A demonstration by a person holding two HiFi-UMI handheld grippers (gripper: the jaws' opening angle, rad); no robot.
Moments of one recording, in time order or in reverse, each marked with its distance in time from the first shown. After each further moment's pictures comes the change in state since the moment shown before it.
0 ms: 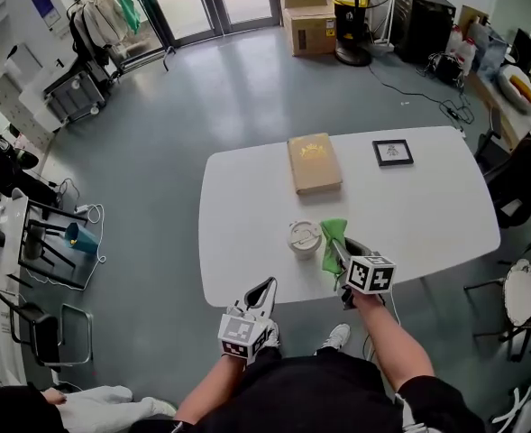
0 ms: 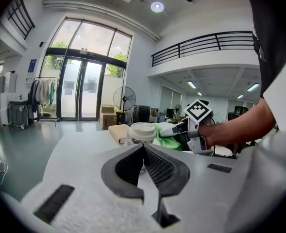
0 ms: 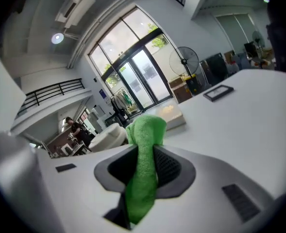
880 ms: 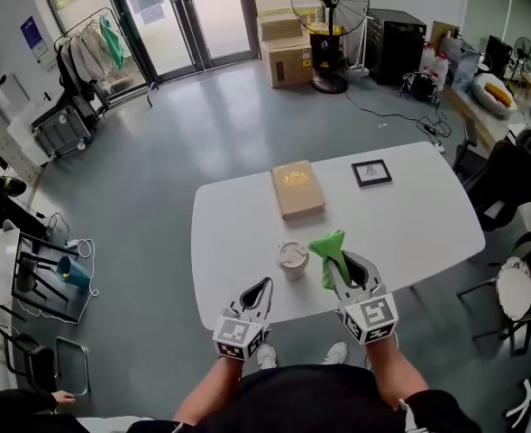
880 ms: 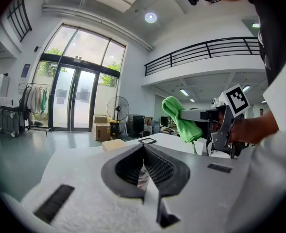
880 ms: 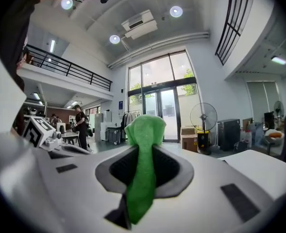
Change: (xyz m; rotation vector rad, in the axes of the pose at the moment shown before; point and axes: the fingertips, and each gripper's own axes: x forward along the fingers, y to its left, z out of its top) left arm 0.018 0.001 0.064 0.042 -0.116 -0.077; right arm -0.113 0.100 0.092 -0.533 -0.393 -0.013
